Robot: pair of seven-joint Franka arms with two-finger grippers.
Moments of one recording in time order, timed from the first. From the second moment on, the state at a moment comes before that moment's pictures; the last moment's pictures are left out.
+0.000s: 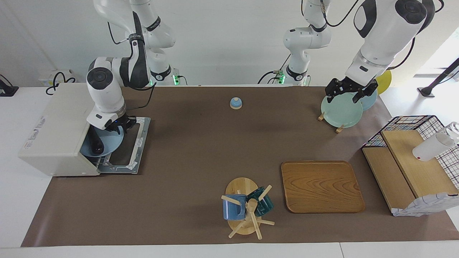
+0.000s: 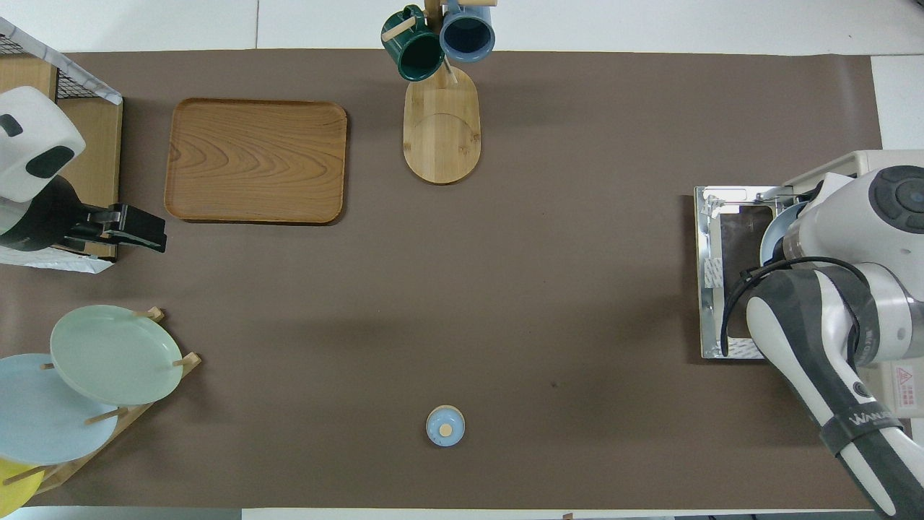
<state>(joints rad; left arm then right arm) -0.01 -0.02 -0.14 -1.65 -0.02 1.55 -0.04 -0.04 0.02 0.00 -2.15 -0.24 2.06 -0.22</state>
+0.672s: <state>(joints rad) 0.01 -0.02 -0.13 -1.65 -0.02 1.55 -0.04 0.10 0.15 0.01 -2.17 -0.18 2.27 -0.06</state>
